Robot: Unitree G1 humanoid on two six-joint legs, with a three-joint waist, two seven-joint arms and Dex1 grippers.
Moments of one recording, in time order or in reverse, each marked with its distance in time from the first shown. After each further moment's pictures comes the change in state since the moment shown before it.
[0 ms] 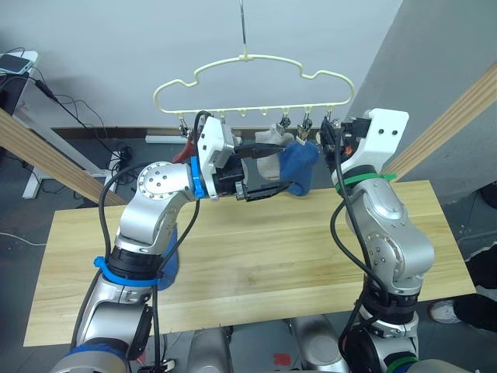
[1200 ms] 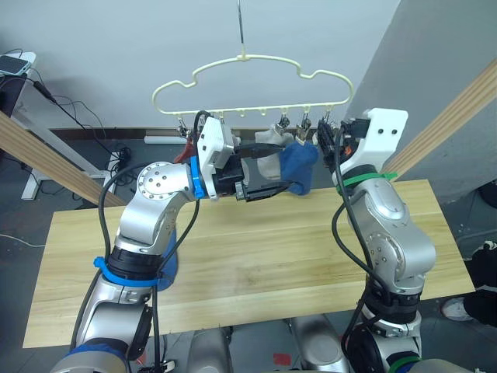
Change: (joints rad) left arm 0.002 0.001 0.000 0.000 0.002 -0.010 -0.002; right arm 0.002 -0.040 0.004 0.029 -0.003 -0.004 0.042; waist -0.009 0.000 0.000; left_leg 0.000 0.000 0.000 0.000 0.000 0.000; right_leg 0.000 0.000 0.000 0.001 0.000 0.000
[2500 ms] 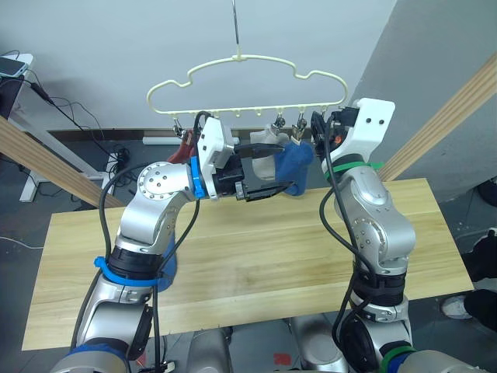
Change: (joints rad) left arm -0.002 -0.004 -0.001 0.017 0.001 -0.004 -0.002; right arm -0.082 0.061 -0.004 0.138 -0.001 -0.113 -0.057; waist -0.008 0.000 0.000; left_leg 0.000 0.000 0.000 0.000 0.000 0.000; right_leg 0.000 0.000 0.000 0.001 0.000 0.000
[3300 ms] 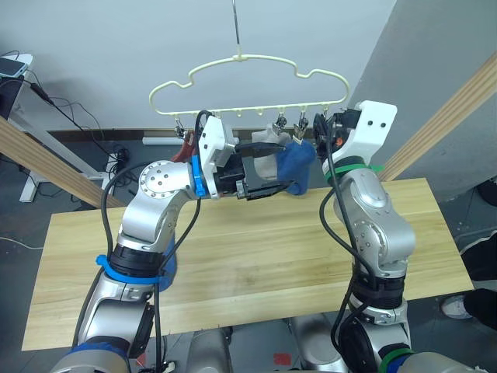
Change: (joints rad) left arm -0.011 -0.005 -0.002 0.014 0.003 -0.005 -0.011; right arm 0.013 0.010 -0.001 -0.030 0.001 0.006 -0.031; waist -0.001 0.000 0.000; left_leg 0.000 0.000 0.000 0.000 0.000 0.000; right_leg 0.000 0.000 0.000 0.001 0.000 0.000
